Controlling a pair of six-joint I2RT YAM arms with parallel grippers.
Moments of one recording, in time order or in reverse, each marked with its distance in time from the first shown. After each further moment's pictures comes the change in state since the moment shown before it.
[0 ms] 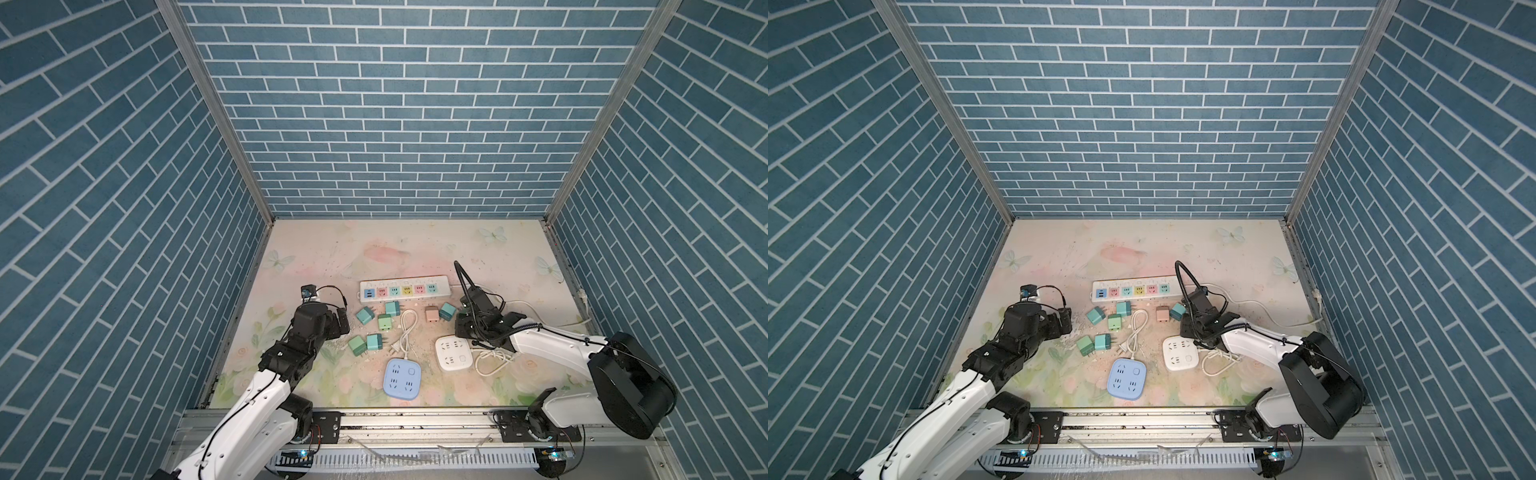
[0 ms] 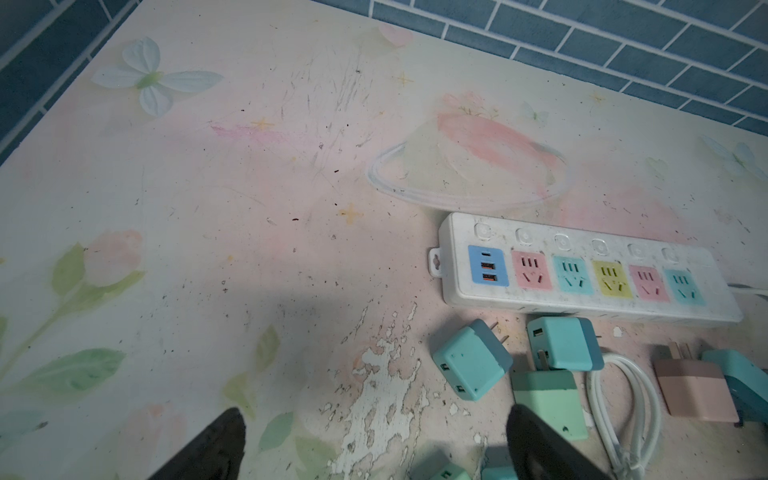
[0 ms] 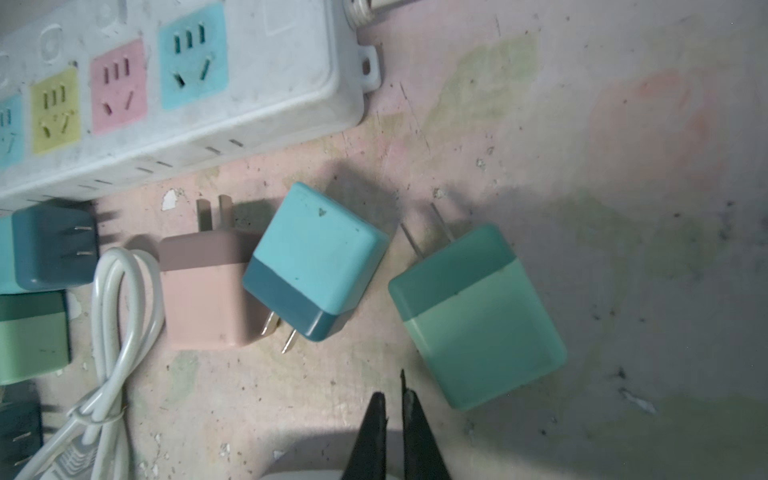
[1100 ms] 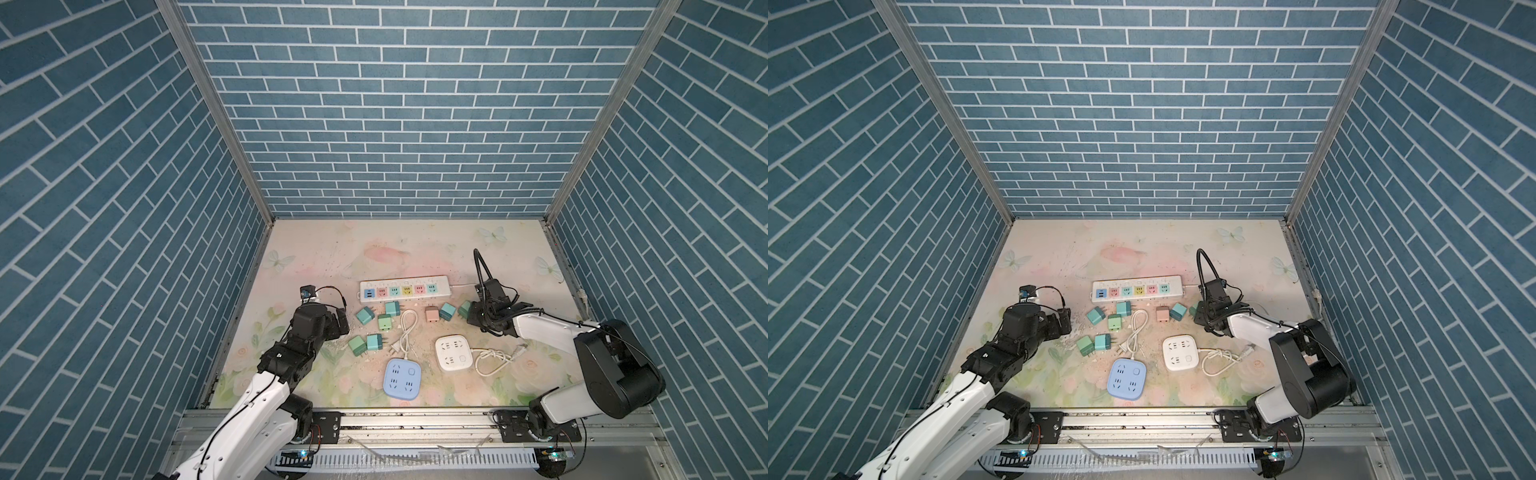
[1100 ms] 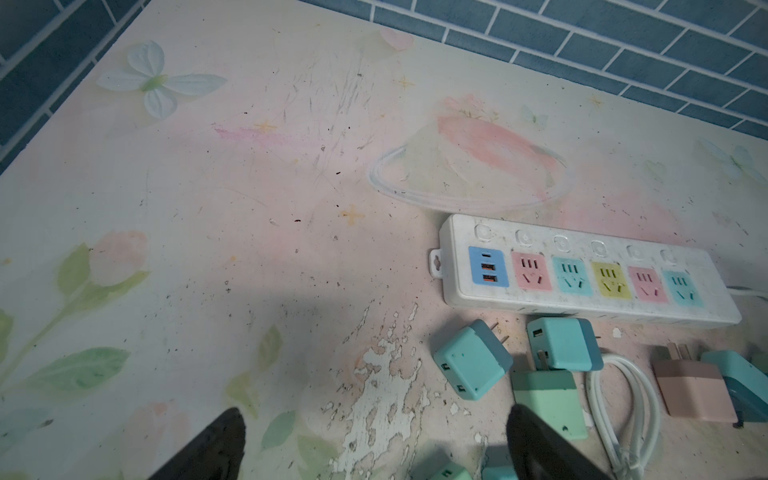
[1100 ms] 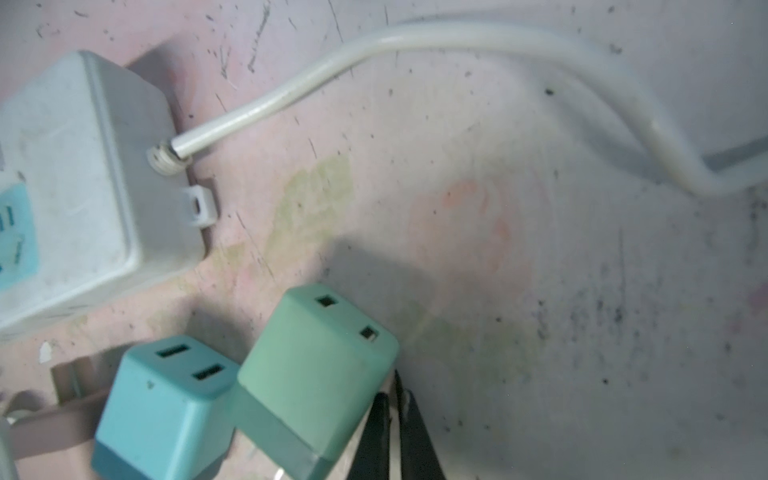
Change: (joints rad) left arm 0.000 -0.016 -0.002 -0.008 -0.004 0.000; right arm -0.217 0.111 0.053 0.034 -0.008 -0.032
